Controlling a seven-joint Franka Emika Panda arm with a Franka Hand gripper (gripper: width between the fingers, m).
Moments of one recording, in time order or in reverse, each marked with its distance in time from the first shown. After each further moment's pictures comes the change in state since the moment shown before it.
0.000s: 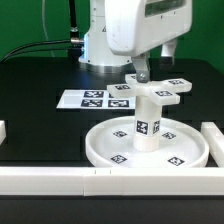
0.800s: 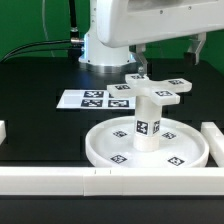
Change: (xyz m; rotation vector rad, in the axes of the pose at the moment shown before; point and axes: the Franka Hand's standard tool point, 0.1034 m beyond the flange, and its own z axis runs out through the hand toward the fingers) arm 0.016 -0.004 -0.007 0.022 0.012 0.595
